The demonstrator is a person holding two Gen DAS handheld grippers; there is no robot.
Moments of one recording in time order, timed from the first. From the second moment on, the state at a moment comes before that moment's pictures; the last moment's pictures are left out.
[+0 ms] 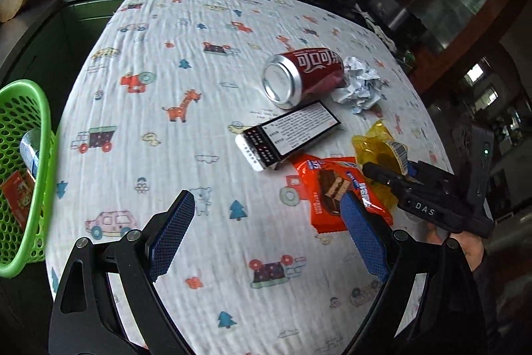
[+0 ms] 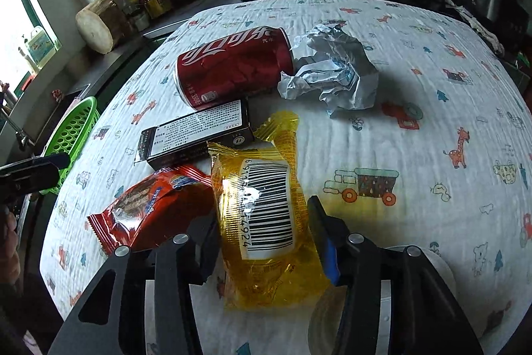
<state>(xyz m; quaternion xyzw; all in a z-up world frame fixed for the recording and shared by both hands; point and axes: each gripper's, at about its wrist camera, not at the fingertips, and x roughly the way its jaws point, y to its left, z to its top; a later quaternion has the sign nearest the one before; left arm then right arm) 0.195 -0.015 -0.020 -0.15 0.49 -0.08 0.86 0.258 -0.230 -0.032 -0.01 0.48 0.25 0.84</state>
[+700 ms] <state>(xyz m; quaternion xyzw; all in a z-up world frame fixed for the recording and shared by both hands) 0.246 -0.100 -0.062 -0.11 0.55 -0.11 0.82 0.255 -0.262 -0.011 0.03 0.46 0.26 0.85</state>
